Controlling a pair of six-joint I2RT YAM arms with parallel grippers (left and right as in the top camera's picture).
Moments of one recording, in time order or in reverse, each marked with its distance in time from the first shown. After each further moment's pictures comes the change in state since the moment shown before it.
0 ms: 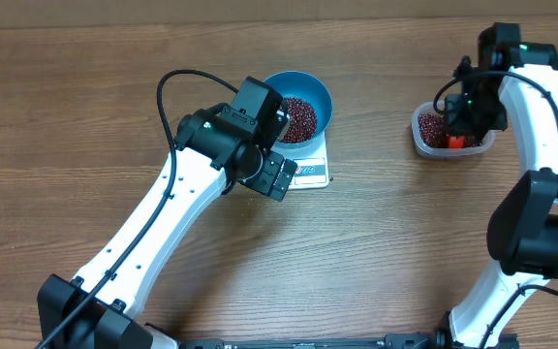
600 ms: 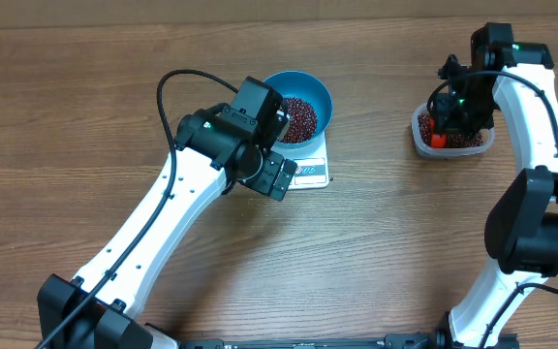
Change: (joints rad) left arm 0.000 0.000 0.000 0.000 0.000 0.000; right arm 0.008 0.006 0.000 0.012 -0.166 -0.059
